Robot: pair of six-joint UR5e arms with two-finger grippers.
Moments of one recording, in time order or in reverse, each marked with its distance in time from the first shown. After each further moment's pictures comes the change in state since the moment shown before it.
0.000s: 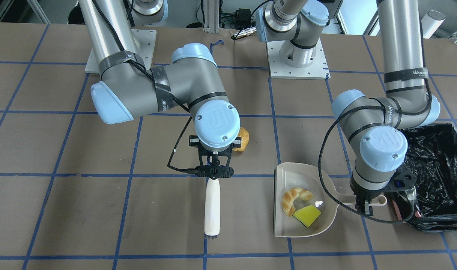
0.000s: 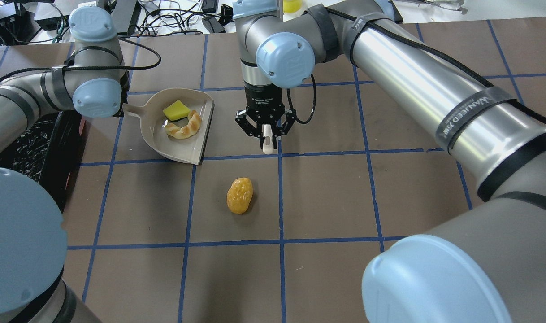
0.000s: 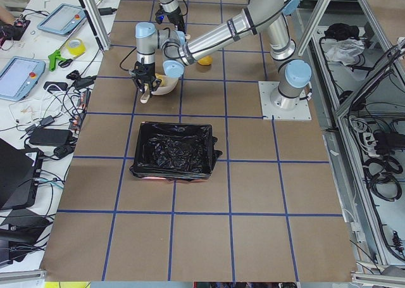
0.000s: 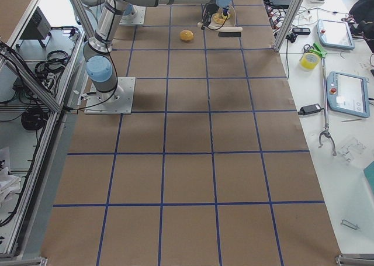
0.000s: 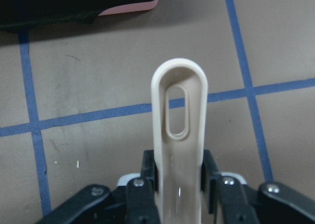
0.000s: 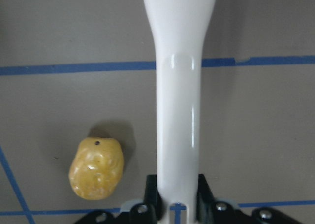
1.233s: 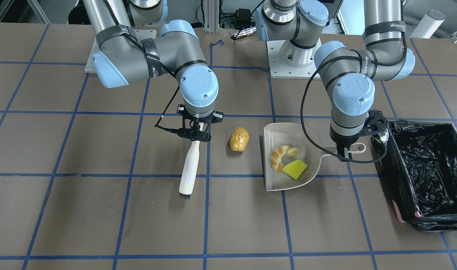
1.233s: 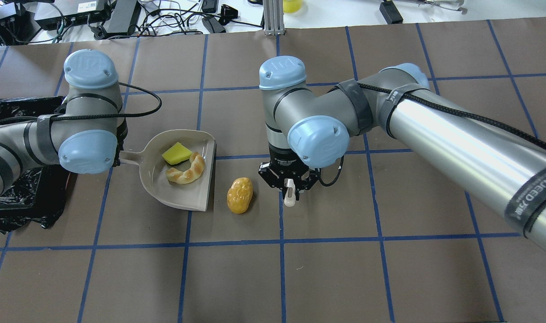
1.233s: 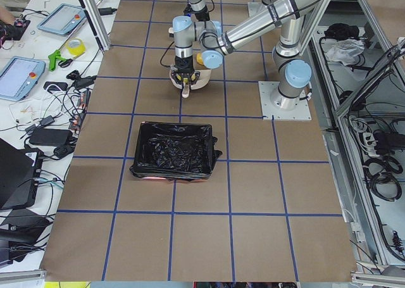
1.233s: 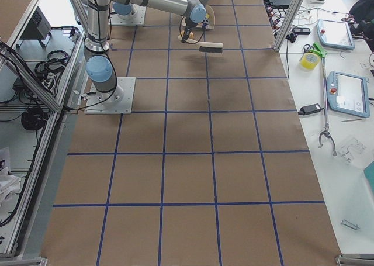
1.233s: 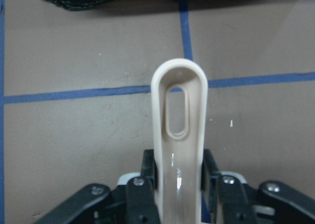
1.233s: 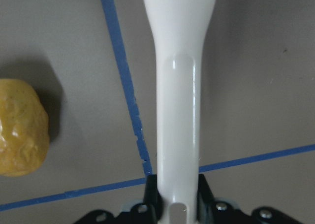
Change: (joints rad) left arm -0.029 0.270 -0.322 -0.061 0.047 -0.141; right arm 0.044 -0.206 0.422 -0.229 -0.020 0.200
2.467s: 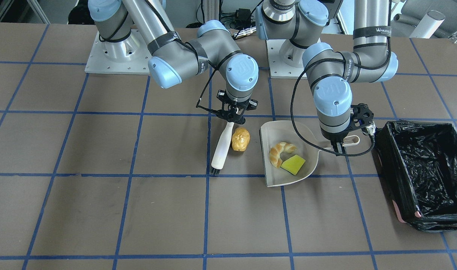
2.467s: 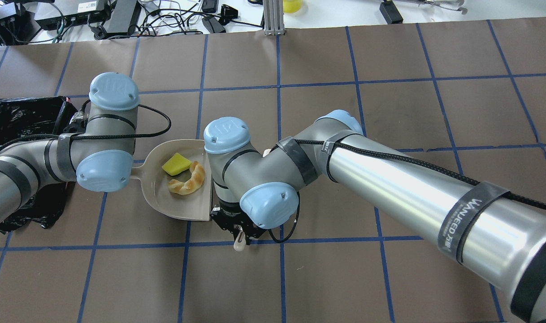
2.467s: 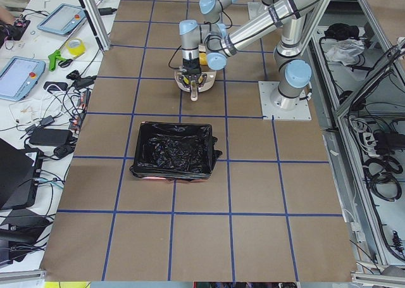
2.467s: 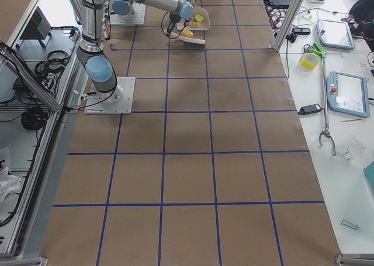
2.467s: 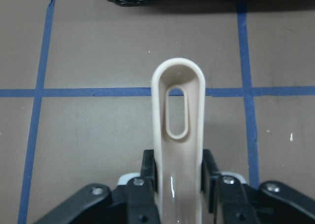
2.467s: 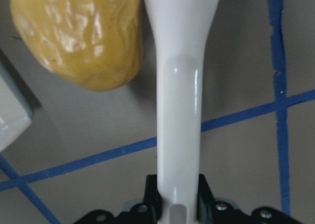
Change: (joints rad) left arm -0.039 -0.015 -0.058 0.023 0.107 -0.144; right arm 0.203 0.078 0.035 -0.177 0.150 0.320
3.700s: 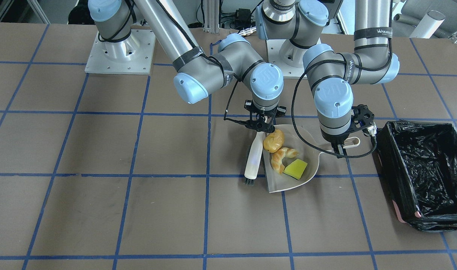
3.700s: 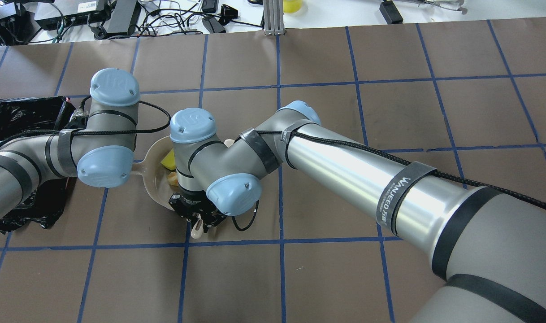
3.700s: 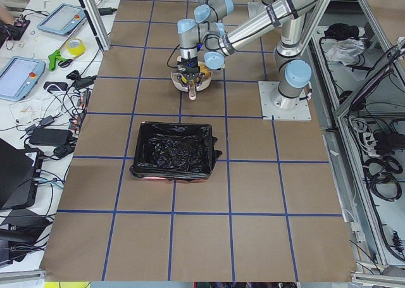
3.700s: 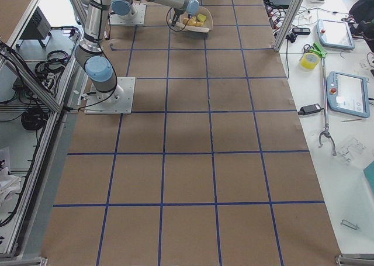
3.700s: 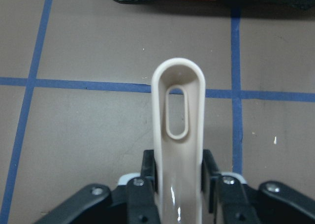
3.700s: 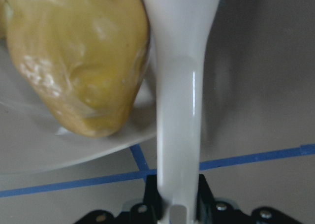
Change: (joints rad) left arm -0.002 -0.009 0.022 -0.003 -0.006 -0.025; right arm 0.049 0.141 -0.197 -0.075 0.107 0.001
